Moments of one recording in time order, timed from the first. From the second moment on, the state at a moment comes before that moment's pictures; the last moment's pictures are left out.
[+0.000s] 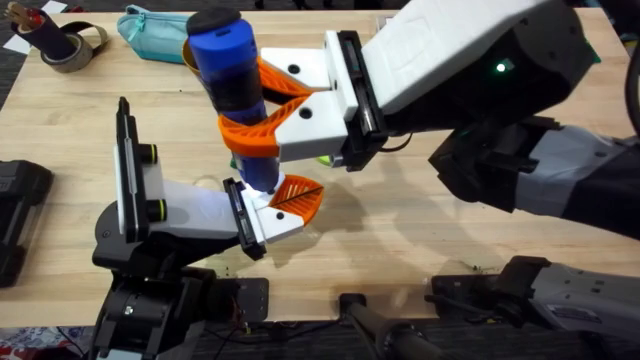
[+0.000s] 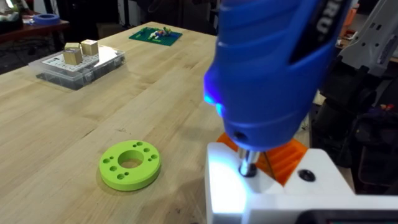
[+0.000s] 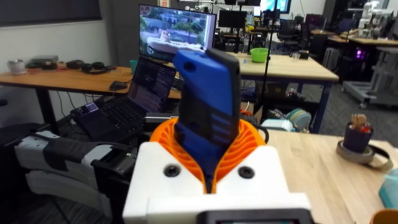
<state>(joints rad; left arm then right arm) -0.13 0.00 0.00 -0.08 1.06 -0.05 0.77 1.33 0.74 0.91 -0.92 0.22</state>
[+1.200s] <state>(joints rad) -0.13 0.00 0.01 -0.10 1.06 -0.05 0.71 1.34 1.06 0.66 -1.03 0.23</state>
